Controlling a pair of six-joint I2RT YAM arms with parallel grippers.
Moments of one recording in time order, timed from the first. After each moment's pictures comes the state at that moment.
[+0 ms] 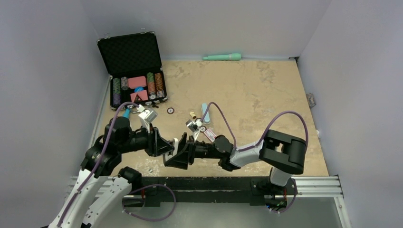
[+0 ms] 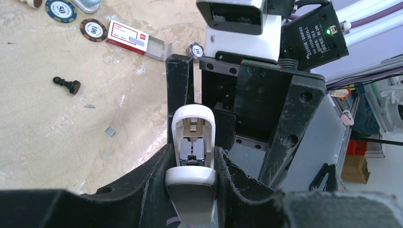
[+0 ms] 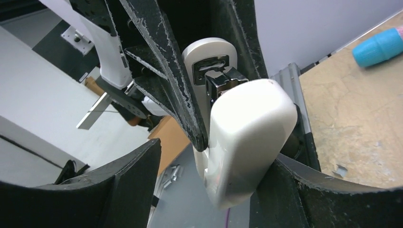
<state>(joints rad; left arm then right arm) -0.44 0.54 0.82 -0.80 0.63 -0.38 1.23 1.68 0.59 1.39 -0.35 0.96</state>
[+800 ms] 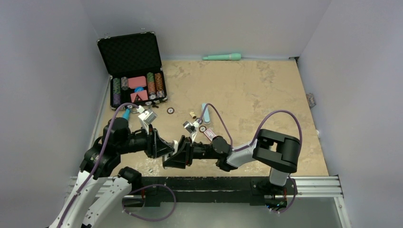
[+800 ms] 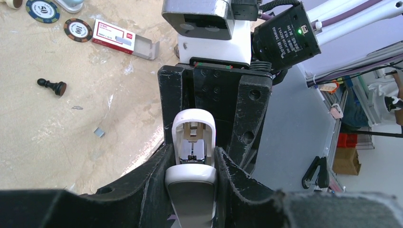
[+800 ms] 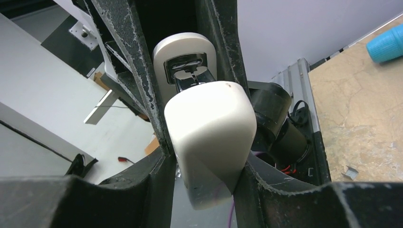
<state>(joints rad) -0.43 0.52 0.82 -0.79 0.68 -0.38 1.24 1.76 0.62 1.46 -0.39 0.99</state>
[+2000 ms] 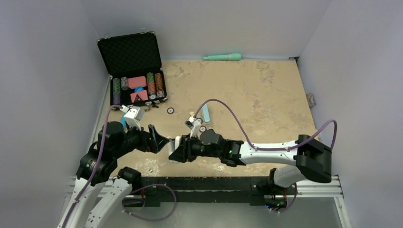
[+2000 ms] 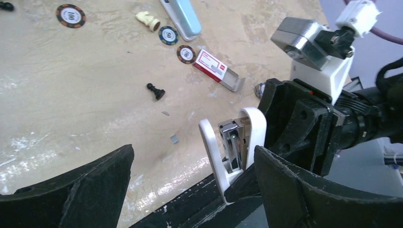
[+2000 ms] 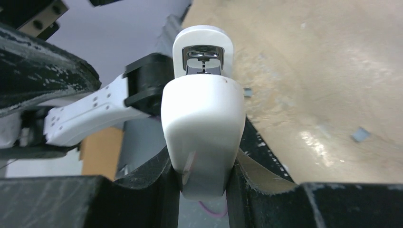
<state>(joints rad) -0.38 0.46 0.82 -0.85 0.33 -0.39 1.25 1.43 0.74 0.43 -0.11 0.93</state>
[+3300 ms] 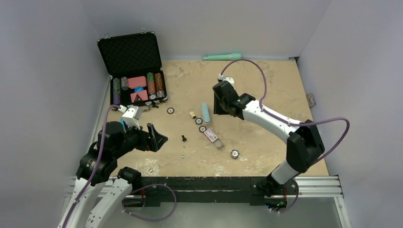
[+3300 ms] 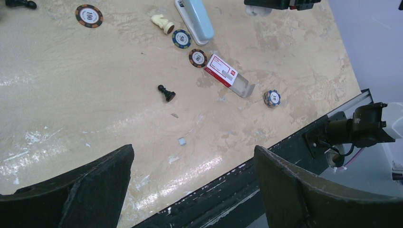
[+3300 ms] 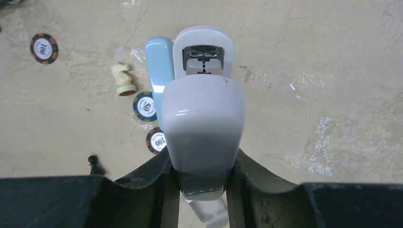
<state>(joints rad) -0.37 0.46 0.82 -0.86 0.25 -0.41 0.70 1.57 1.22 -0.52 0.29 0.56</state>
